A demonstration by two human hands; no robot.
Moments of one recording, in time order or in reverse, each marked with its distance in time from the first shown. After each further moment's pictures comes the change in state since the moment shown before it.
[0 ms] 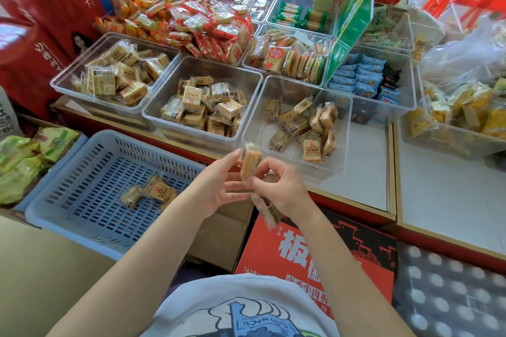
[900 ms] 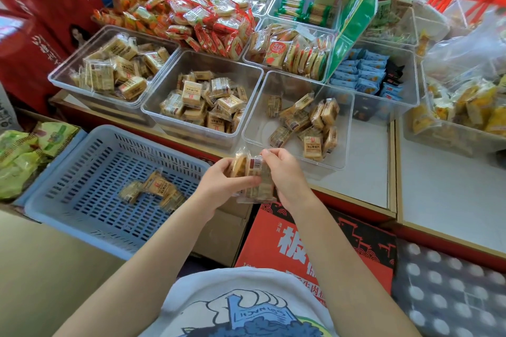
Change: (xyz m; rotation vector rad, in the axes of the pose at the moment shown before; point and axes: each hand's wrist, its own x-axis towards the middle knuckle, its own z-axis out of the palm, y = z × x) left_hand 0.011 -0.027 -0.007 0.350 0.040 0.236; right_hand 0.029 0.002 0.009 0.234 0.189 0.380
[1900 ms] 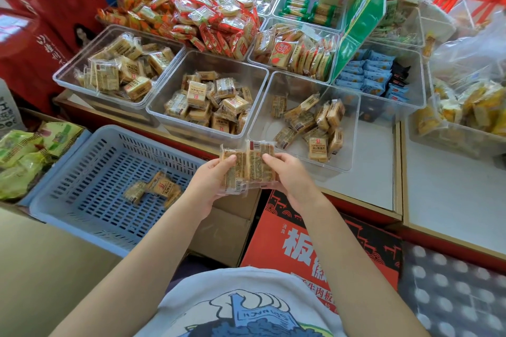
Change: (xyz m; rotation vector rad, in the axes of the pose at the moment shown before) left_hand 0.008 -0.002 -0.027 -0.278 0.031 -0.132; right_hand 0.011 0.005 -0.004 0.058 -0.131 0.029
